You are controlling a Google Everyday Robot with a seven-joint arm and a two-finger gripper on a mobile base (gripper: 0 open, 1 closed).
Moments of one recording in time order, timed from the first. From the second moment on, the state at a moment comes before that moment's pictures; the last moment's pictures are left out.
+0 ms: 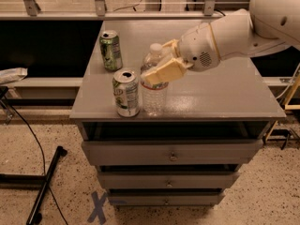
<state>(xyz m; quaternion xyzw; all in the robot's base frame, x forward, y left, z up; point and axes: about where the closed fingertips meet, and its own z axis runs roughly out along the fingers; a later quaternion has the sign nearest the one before) 0.529 -0.009 0.948 -0.58 0.63 0.32 0.40</state>
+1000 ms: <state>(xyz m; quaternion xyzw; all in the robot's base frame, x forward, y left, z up) 0.532 -0.007 0.937 -0.58 0.63 0.33 0.39</state>
